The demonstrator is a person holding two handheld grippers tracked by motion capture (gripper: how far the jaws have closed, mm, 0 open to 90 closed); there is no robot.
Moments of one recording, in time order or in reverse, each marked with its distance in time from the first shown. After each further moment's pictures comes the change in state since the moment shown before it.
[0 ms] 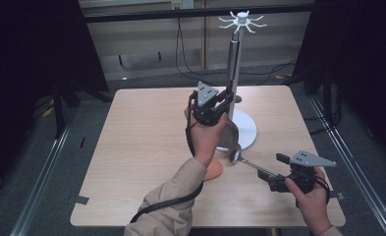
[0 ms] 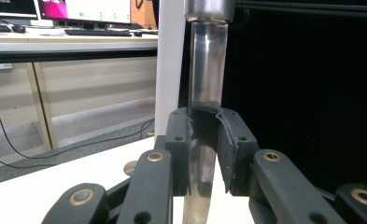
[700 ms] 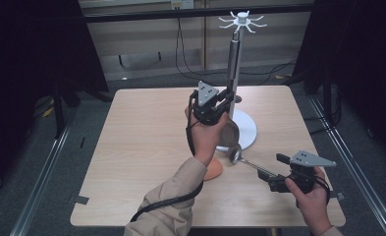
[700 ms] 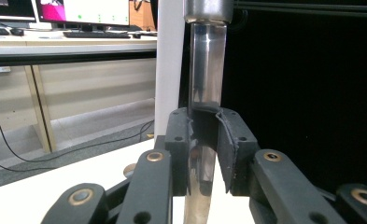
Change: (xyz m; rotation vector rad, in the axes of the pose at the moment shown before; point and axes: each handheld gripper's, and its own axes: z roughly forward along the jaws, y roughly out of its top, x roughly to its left) left arm 0.002 0.000 0.002 -0.008 -0.012 0.008; right arm 0.000 0.000 0.000 0.007 0.000 0.000
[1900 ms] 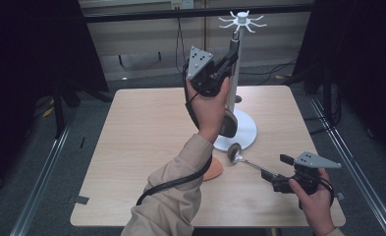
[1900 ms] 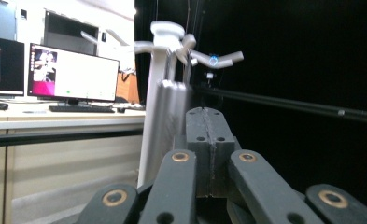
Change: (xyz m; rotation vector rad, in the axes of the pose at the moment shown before) left arm -0.003 0.086 -0.004 -0.313 -0.082 -0.044; right arm -0.005 -0.003 -0.007 -0.019 -0.019 0.015
